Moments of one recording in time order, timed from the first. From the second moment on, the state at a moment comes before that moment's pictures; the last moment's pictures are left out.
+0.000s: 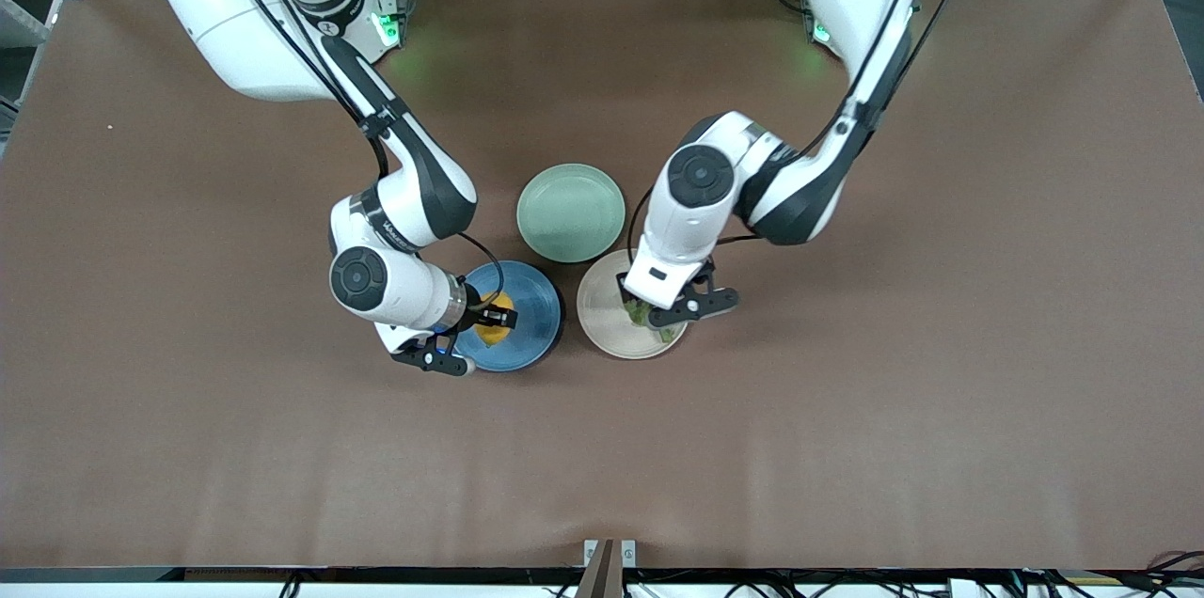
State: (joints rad) left arm -0.51 0.61 -0.16 -1.46 0.11 2.19 -0.93; right arm 0.21 0.73 0.26 -1.53 0.09 2.23 0.61
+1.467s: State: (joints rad) left arm -0.07 0.08 -0.16 -1.48 0.08 1.62 -0.30; right arm 0.04 0.46 0.16 -1.47 0.07 1.90 0.21
